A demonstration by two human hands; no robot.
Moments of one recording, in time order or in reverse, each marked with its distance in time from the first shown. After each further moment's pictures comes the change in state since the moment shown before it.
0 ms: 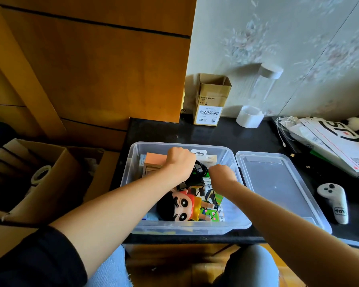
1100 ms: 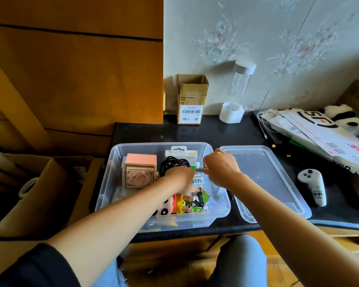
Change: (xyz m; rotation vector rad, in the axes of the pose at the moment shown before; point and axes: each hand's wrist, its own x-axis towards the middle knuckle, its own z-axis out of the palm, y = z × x) left_hand -0.015 0.051 0.000 -0.481 -0.299 0.175; right_hand -0.044 0.040 -0.029 0.023 0.240 -0.049
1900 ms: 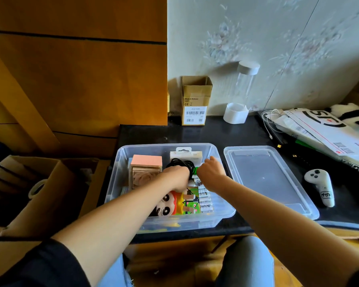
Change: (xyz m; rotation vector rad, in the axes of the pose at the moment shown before) left_hand -0.002 -0.022 -0.001 0.022 -0.021 -0.098; right_hand 0.027 -0.024 0.037 -0.389 -0.174 -0.213
